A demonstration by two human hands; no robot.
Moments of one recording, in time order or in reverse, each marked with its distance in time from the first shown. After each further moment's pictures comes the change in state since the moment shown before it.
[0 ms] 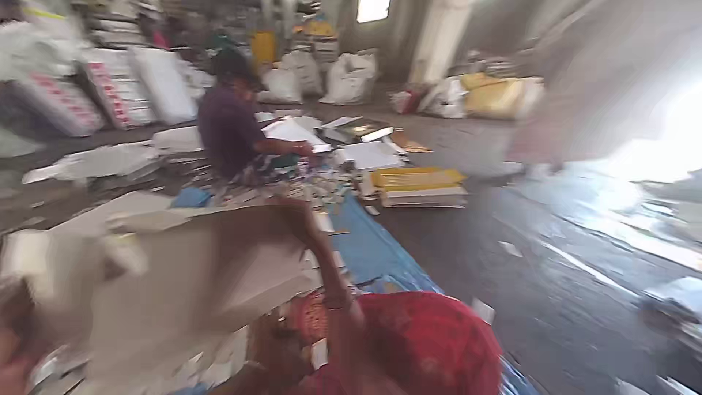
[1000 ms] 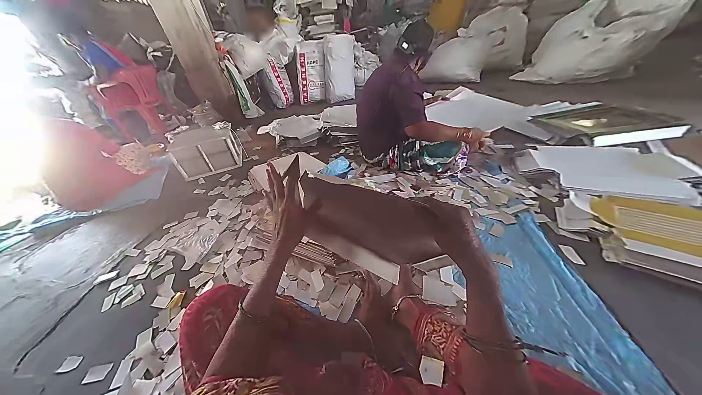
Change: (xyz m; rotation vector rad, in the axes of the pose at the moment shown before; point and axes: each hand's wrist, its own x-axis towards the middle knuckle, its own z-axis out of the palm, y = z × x) left_hand 0.040 -0.051 -0.013 0.878 0.037 0.813; right_hand 0.003 -0.032 0.034 -0.223 -0.221 -0.119
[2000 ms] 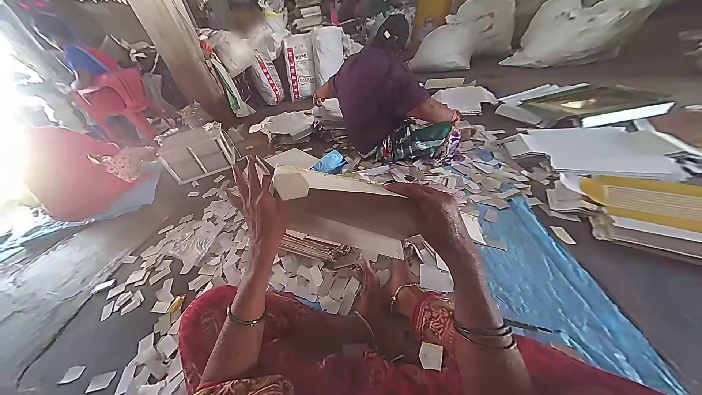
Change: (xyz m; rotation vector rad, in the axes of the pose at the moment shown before) left_hand 0.003 0.003 -0.028 0.254 0.106 0.041; right_hand 0.005 -0.023 0.008 -0.129 0.103 -0.247
